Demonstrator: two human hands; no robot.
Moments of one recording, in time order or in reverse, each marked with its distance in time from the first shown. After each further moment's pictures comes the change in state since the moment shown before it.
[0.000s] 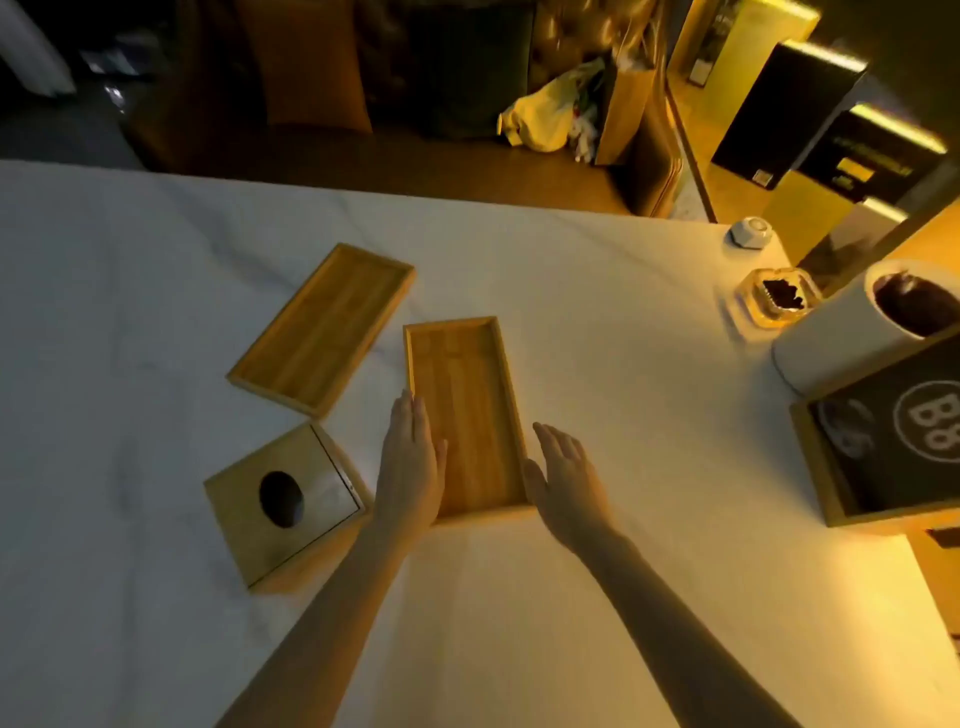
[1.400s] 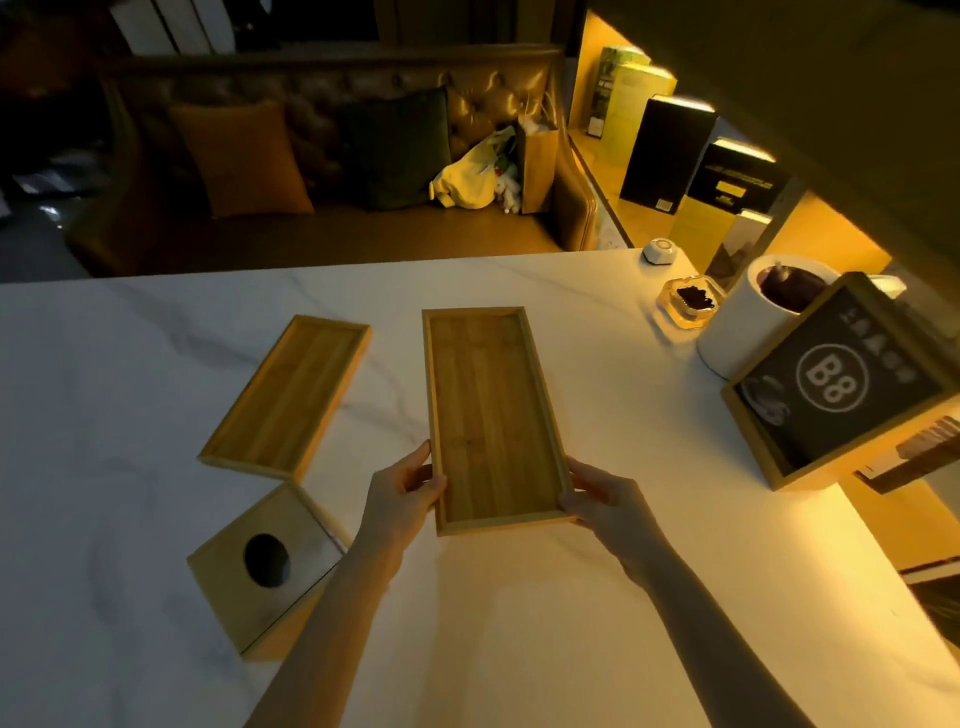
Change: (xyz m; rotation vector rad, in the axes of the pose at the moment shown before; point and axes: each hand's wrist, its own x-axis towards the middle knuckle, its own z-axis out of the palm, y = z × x) left_hand -0.026 0.051 -0.073 -0.824 -0.304 -0.162; right_hand -0.067 0.019 -0.061 0.972 0.077 0.167
